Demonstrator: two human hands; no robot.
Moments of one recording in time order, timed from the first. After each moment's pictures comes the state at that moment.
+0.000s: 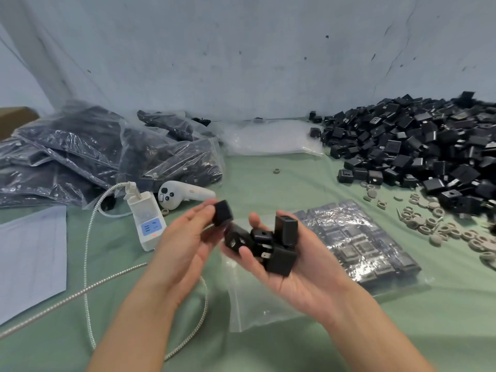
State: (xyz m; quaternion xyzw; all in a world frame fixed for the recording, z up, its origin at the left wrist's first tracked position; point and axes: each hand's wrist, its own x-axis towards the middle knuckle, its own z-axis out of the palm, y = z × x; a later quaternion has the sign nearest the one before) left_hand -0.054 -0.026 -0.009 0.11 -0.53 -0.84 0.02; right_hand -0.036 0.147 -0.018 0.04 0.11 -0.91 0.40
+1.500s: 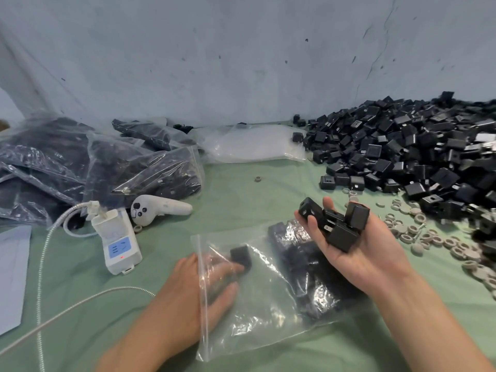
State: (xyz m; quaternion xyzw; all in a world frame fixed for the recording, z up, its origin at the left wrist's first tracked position) left_hand -0.046 -0.025 -0.058 -0.24 -0.95 -0.21 0.07; right_hand -0.076 0.260 -0.022 0.13 0.16 -0.97 0.14
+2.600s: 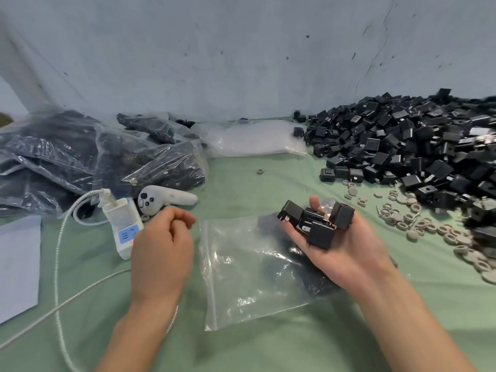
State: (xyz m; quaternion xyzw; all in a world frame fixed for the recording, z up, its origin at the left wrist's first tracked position) left_hand -0.052 -0.021 -0.027 0.09 -0.86 -0.43 0.28; right_hand -0.060 0.228 -0.028 0.11 0.19 -0.97 0.11
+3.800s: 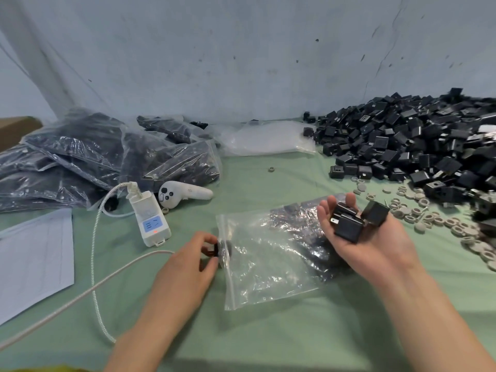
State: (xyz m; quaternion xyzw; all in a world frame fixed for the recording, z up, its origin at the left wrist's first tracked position) left_hand -0.008 -0.042 -0.045 0.01 -0.95 -0.29 0.08; right_hand -0.044 0.244 -0.026 0.16 0.15 -0.98 0.03
